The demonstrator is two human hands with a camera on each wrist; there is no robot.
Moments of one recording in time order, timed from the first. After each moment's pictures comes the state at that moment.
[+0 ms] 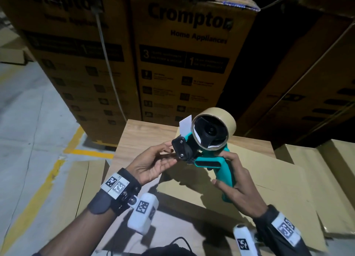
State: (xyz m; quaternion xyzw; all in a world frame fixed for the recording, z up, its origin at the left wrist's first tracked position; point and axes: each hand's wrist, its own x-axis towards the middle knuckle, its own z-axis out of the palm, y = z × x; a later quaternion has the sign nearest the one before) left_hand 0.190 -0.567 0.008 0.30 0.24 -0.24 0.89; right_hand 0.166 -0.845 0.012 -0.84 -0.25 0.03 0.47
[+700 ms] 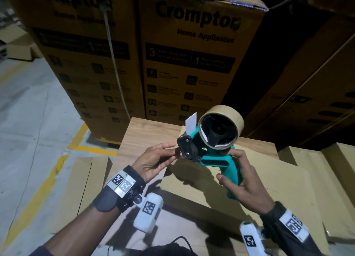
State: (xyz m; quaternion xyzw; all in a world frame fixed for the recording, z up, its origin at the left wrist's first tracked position) left_hand 0.193 -0.563 -0.010 0.37 0.27 -0.17 0.87; right_hand 0.172 -0.847 0.023 -0.84 -0.27 0.03 0.47
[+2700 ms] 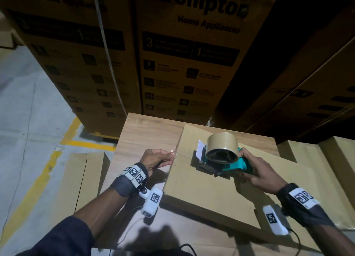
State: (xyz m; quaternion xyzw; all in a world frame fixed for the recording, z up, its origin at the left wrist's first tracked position) left_hand 0.244 -0.541 -0.116 0.56 0.28 -0.20 0.75; right_hand 0.244 -0.898 -0.012 -0.93 -0.18 0.18 0.26
